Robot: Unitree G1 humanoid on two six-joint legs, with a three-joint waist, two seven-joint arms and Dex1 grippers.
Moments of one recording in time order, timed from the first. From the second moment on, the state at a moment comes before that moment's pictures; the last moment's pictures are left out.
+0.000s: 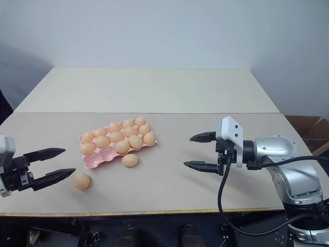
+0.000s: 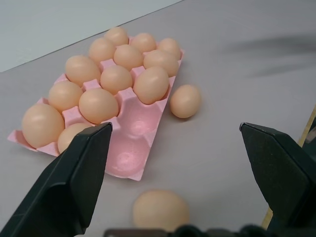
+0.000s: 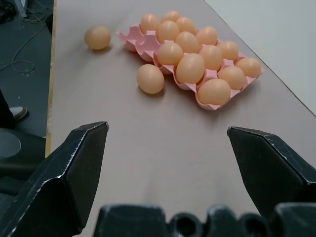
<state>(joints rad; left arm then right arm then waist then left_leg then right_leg) 0.23 0.96 0.69 -0.38 -0.77 0.62 -1.09 -0.38 -0.79 -0.10 -0.39 0.53 0.59 1.17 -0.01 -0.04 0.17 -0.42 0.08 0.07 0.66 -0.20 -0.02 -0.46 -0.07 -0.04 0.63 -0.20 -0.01</state>
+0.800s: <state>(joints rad) 0.06 1.06 0.40 -0.26 -0.61 0.48 -1.23 -0.38 -0.79 -0.05 -0.43 0.54 0.57 1.12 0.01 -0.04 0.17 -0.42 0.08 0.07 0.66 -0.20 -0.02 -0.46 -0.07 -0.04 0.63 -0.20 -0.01</state>
